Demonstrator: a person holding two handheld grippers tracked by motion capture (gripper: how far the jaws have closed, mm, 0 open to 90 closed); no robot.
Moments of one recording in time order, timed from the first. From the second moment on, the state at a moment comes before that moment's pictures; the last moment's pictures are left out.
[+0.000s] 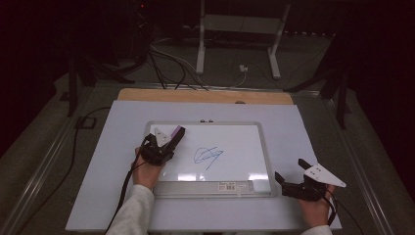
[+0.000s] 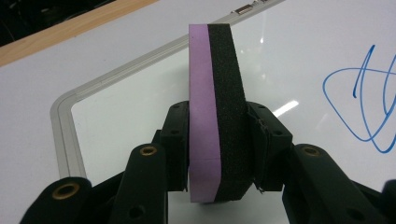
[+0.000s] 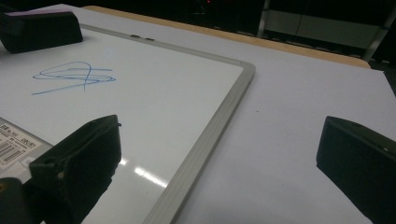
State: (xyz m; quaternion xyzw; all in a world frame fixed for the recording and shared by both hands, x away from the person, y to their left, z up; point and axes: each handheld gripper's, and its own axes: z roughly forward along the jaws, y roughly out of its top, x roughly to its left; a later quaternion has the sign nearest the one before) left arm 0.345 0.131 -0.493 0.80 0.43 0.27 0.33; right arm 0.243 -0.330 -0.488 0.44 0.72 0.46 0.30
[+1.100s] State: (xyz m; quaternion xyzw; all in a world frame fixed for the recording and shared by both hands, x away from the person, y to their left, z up) left arm 0.332 0.103 -0.496 0.83 0.36 0.26 0.33; right arm 0.243 -0.329 -0.489 0.43 0.72 0.46 0.30
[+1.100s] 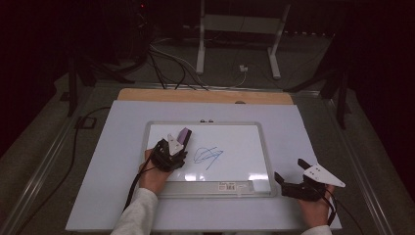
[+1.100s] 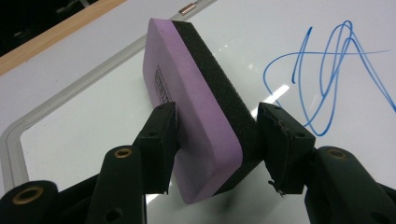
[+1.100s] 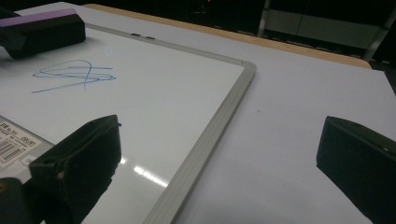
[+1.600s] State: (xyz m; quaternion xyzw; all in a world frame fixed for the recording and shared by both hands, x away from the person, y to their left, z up) left arm 0.326 0.095 -0.496 0.84 0.34 0.24 0.35; right arm 0.243 -0.328 -0.489 0.43 0.72 0.46 0.30
